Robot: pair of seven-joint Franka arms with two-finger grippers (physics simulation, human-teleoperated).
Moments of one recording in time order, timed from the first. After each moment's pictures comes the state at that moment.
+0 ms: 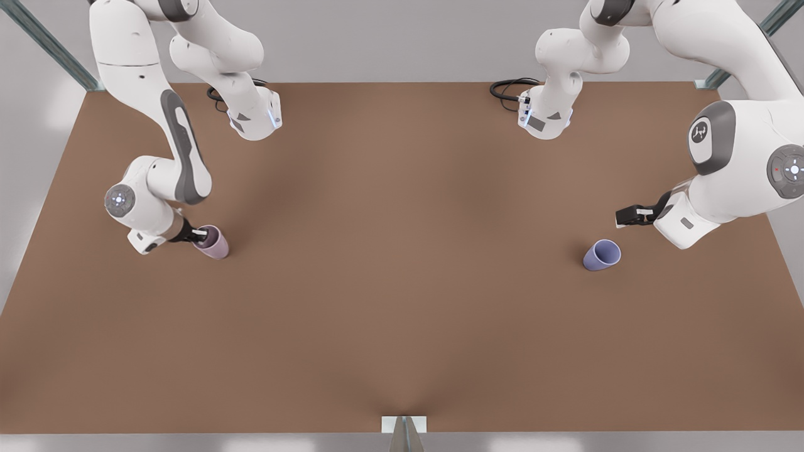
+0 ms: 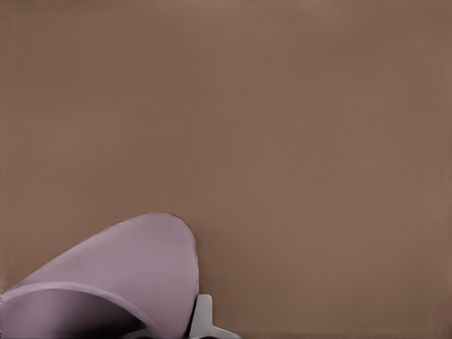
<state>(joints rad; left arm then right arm) -0.15 0.24 0.16 -1.38 -0.07 1.42 0.01 0.05 0.17 -0.18 -2.30 0.06 2.39 -0.17</state>
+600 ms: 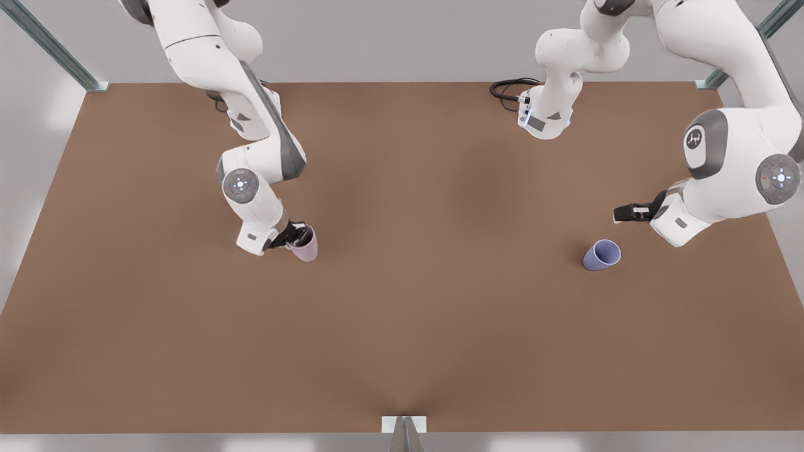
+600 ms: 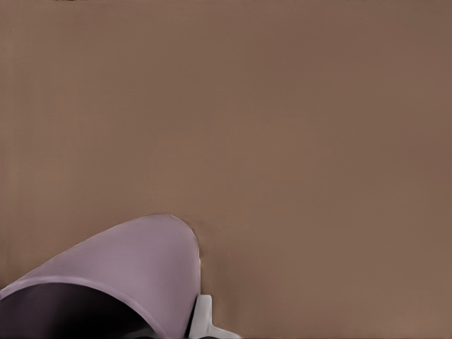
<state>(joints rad) -0.12 0.16 0.16 -1.62 -0.07 1.52 0.01 0.52 0.21 -0.10 -2.06 0.06 2.28 0.02</state>
